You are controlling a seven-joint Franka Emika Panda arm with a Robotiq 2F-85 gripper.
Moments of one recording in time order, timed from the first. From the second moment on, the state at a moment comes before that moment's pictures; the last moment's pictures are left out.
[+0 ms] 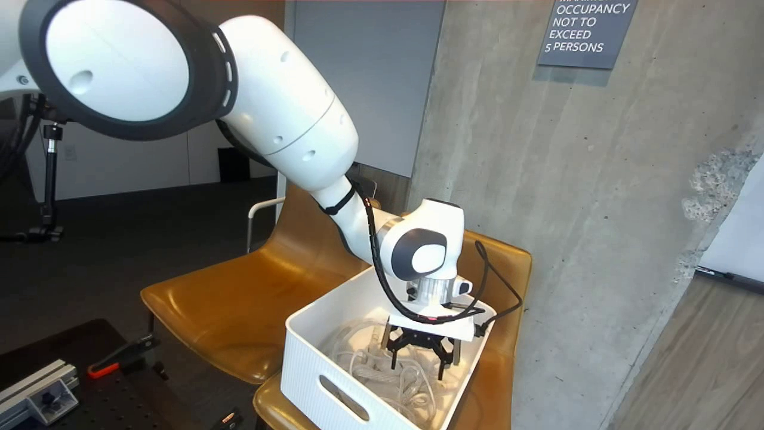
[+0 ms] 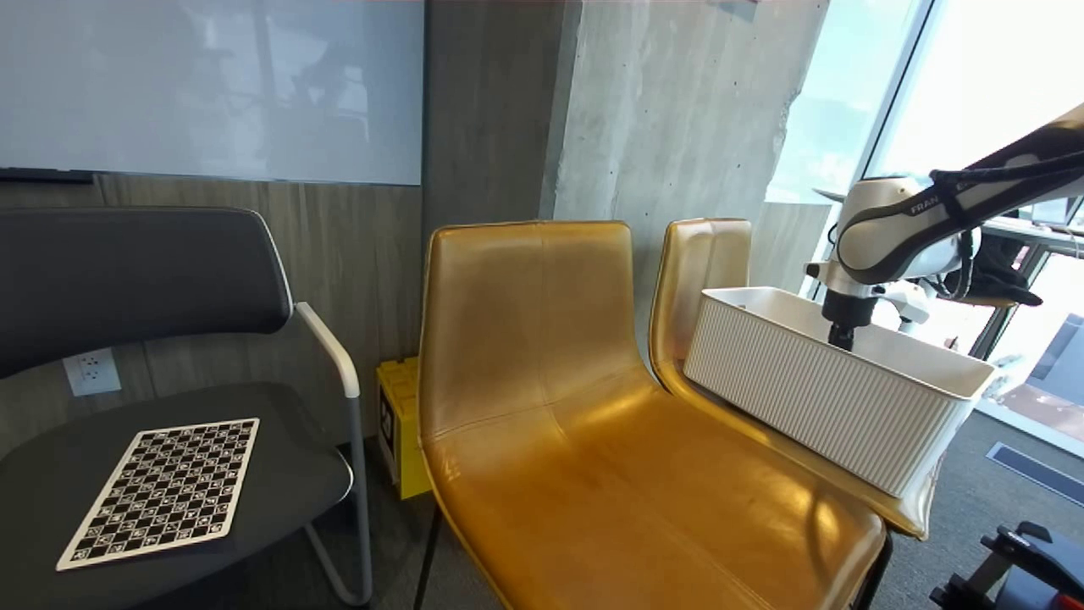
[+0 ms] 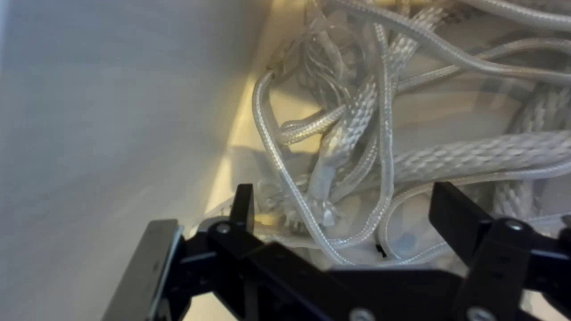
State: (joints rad) arm -0.31 0.88 -0.11 -1.46 -0.10 2.30 -0.72
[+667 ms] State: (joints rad) arm -0.32 1.03 -0.10 -1.31 -0.13 2.25 -0.72
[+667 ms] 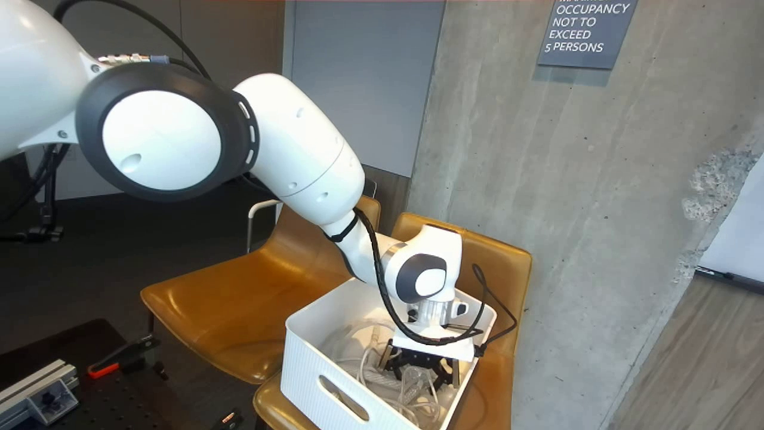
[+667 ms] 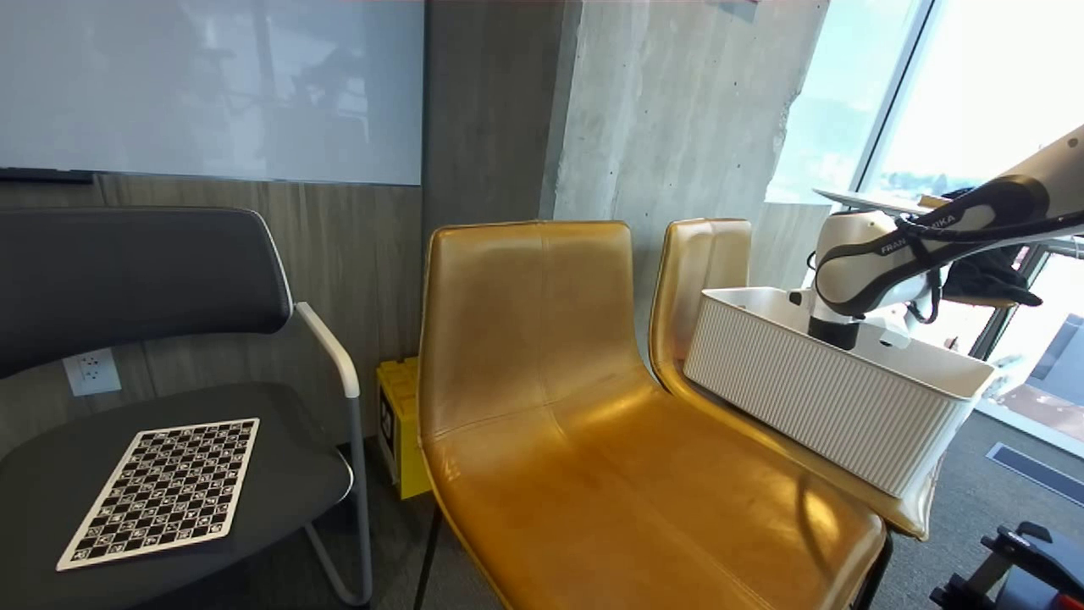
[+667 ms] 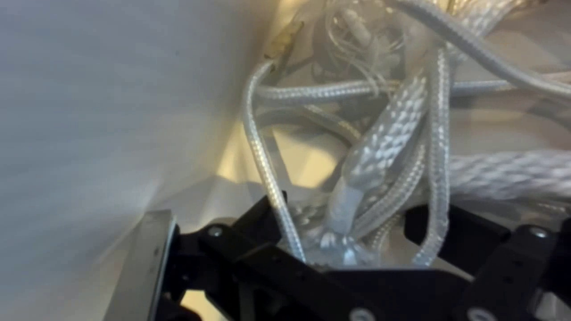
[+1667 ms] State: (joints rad) arm -0.32 1.01 -0.10 -1.31 -0.13 2.20 -0.72
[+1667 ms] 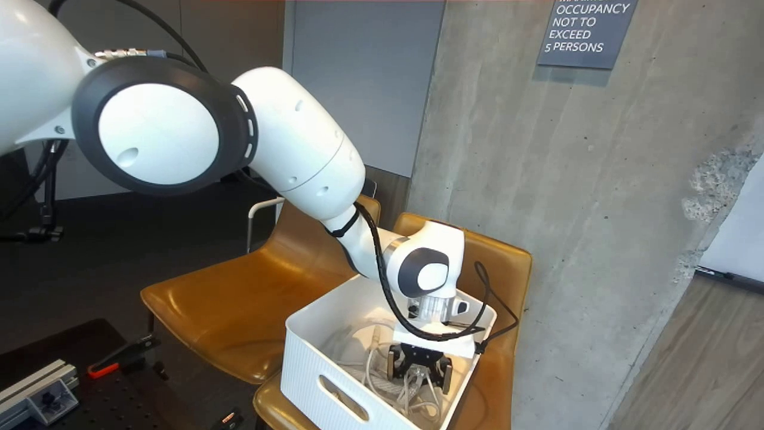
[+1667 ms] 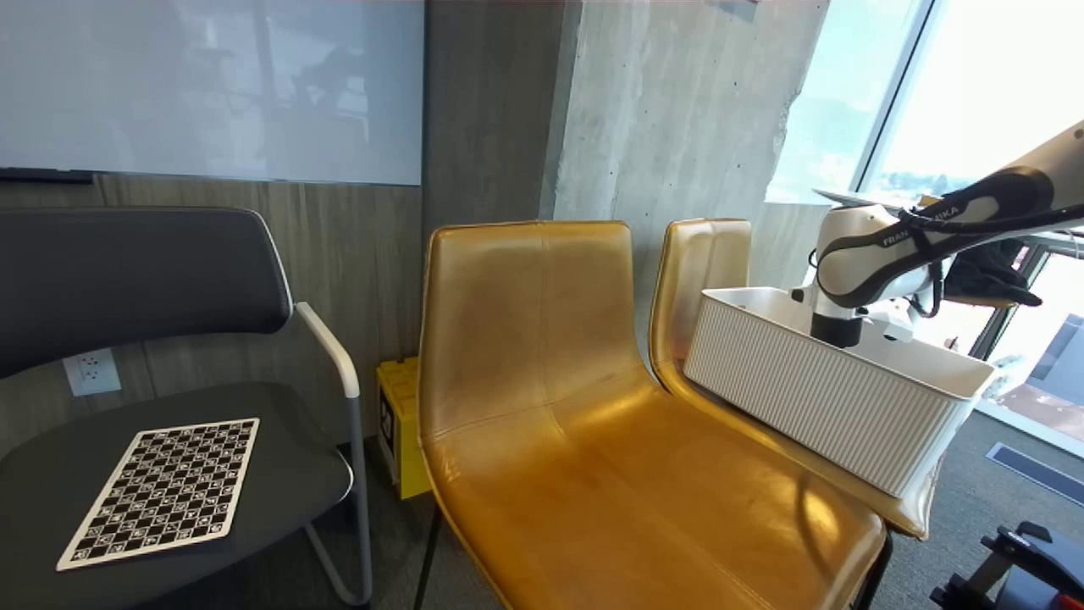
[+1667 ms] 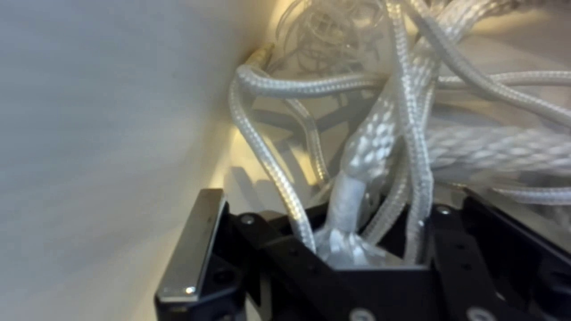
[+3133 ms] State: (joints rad) arm -0.10 0.31 -0.06 -1.50 -0.30 2.00 -0.71
